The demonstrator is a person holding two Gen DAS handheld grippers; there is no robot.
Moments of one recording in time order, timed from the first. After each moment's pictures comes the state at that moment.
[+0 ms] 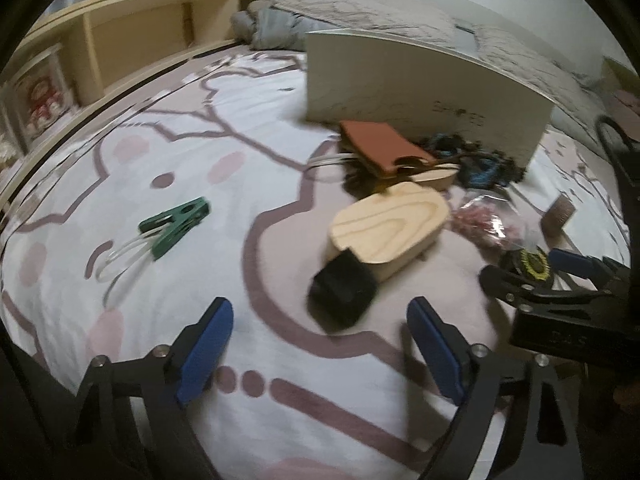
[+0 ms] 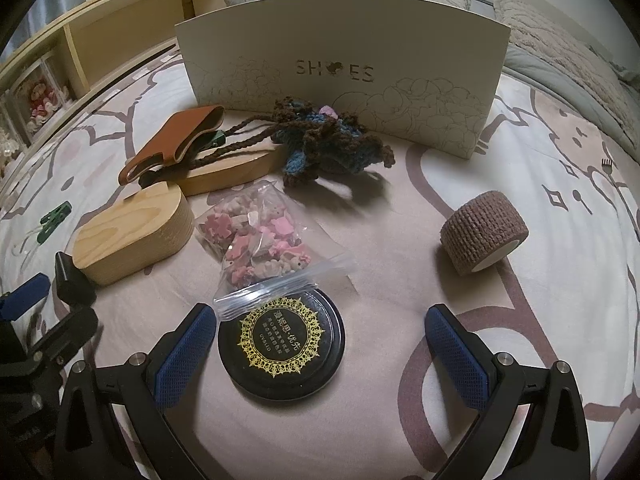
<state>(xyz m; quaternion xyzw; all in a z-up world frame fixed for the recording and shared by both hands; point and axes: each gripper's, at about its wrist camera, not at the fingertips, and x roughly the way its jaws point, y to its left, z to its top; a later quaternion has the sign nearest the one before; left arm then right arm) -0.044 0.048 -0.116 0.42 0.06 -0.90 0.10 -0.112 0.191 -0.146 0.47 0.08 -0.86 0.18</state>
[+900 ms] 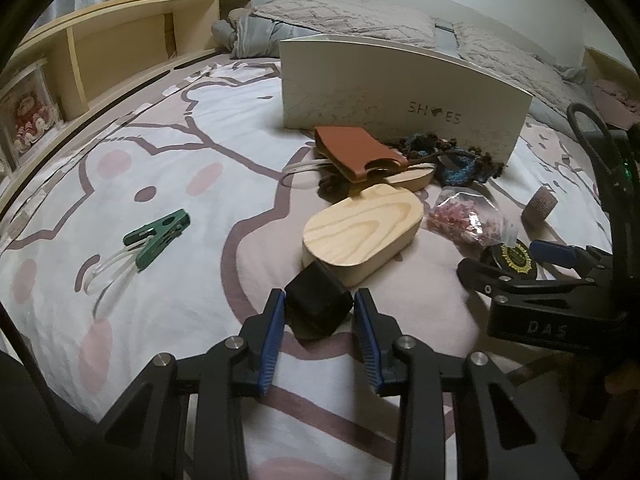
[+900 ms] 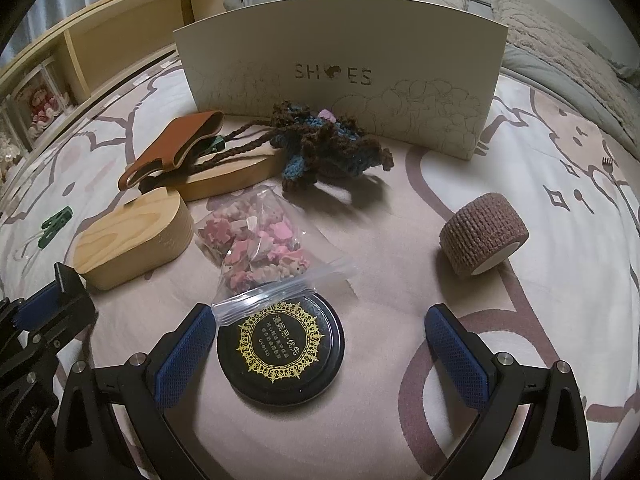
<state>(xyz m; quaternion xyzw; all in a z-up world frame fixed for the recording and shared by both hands) -0.042 0.053 -0.113 0.41 0.05 -0.91 0.08 -0.112 0.193 -0.148 0.46 0.08 -0.87 0.18</state>
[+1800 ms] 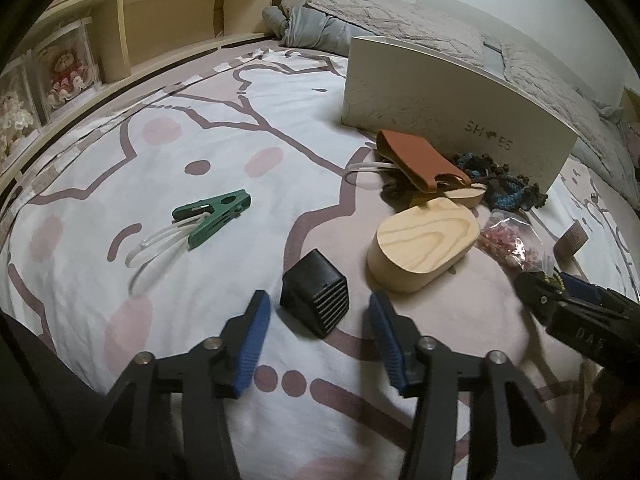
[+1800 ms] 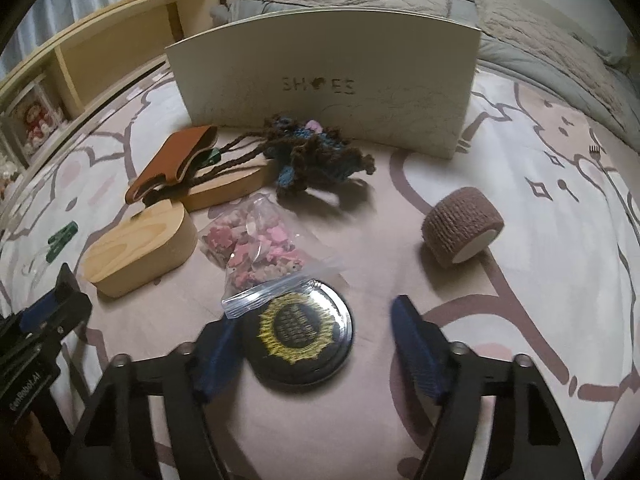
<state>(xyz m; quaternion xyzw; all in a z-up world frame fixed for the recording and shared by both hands) -0.036 0.024 -0.114 0.41 0.11 -0.89 0.14 -0.106 0.202 -0.135 0.46 0.05 -0.87 0.17</state>
